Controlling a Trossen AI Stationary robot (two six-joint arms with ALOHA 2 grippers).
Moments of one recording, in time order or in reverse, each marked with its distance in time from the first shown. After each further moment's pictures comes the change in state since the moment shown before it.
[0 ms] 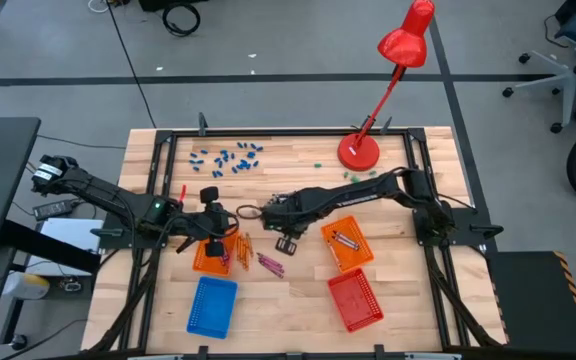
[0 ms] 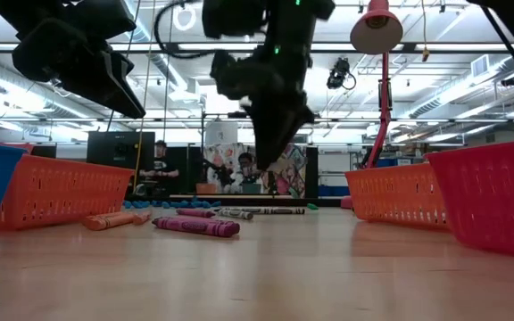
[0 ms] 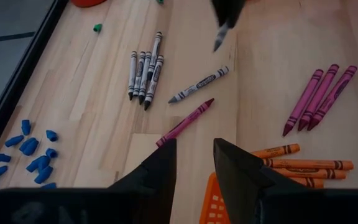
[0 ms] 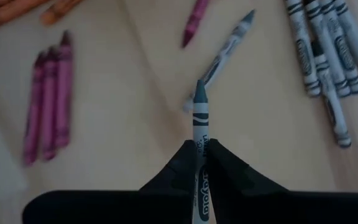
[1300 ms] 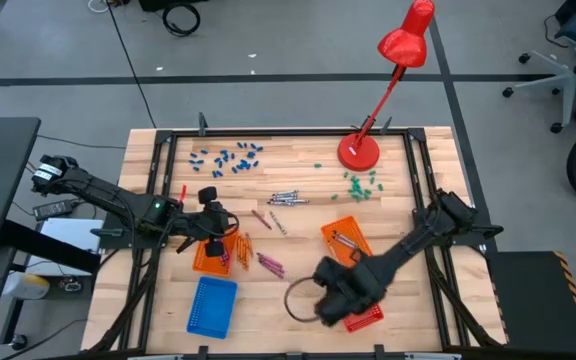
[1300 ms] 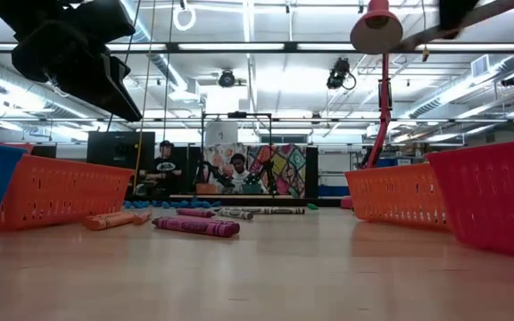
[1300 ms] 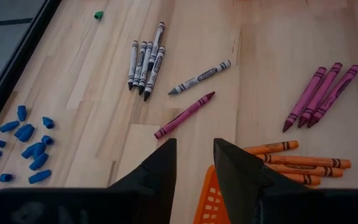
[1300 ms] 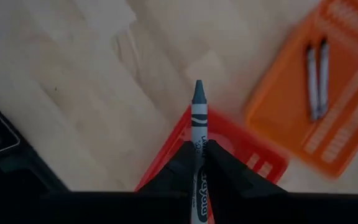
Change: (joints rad) left arm -0.001 0.000 0.000 -0.027 0.001 -0.061; right arm 0.535 -0.148 0.037 -0.341 0.107 0.819
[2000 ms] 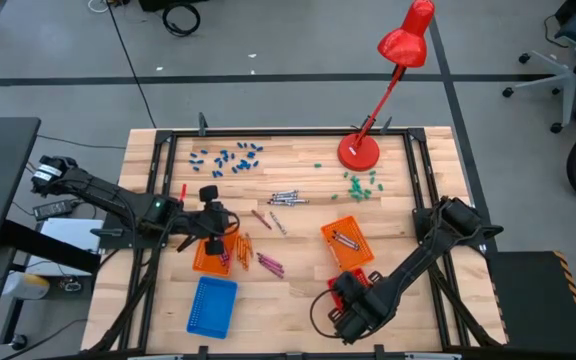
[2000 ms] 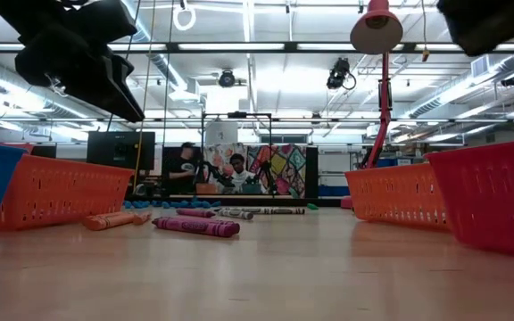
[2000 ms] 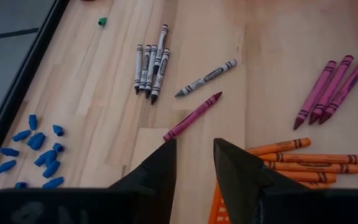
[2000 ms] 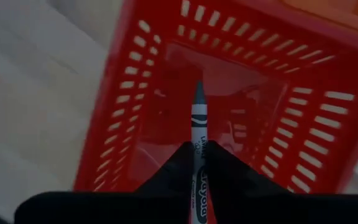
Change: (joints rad) left arm 0.025 0.000 0.000 0.007 0.000 0.078; right arm 0.108 0.001 -0.410 0.350 -0.050 0.360
